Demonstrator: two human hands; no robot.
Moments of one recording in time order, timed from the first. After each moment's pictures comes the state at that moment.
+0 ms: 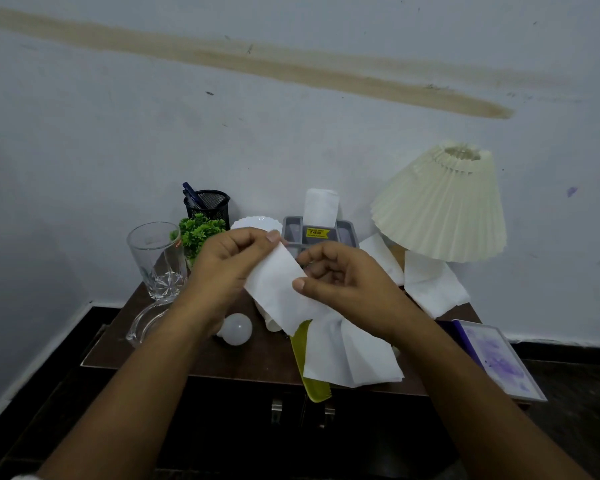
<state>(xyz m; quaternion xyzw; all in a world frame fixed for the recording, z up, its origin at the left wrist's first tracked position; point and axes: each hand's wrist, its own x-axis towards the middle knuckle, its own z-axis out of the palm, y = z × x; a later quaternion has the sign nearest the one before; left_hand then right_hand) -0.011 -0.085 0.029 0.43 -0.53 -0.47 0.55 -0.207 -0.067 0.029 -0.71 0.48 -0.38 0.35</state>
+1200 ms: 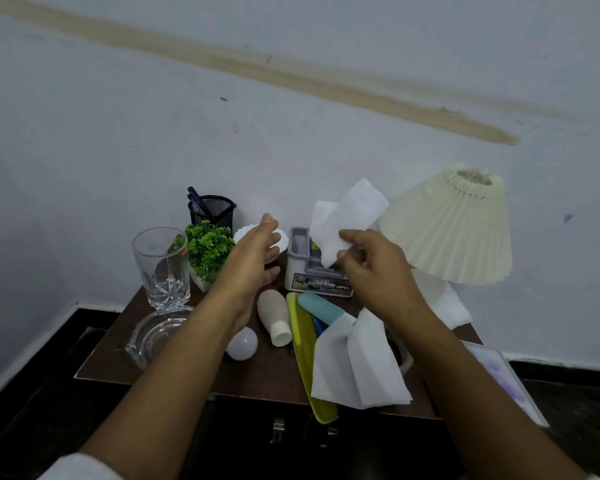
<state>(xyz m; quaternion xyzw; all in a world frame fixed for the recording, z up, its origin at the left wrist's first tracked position) -0.019 -0.123 0.028 0.45 -0.45 -0.57 0.52 -0.203 -0.096 0.045 -0.66 0.62 -0.40 0.12</state>
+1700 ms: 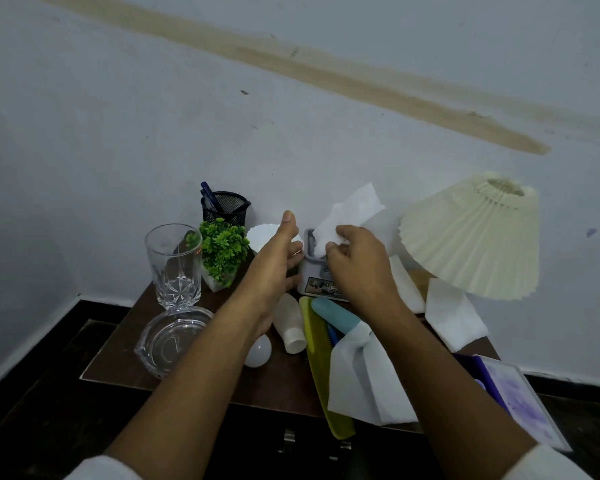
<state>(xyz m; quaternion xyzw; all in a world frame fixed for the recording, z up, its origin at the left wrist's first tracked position) -0.021 -0.134 0.022 0.42 -0.43 -0.62 0.50 -0.158 -0.143 0.032 -0.64 0.67 -0.36 0.10</state>
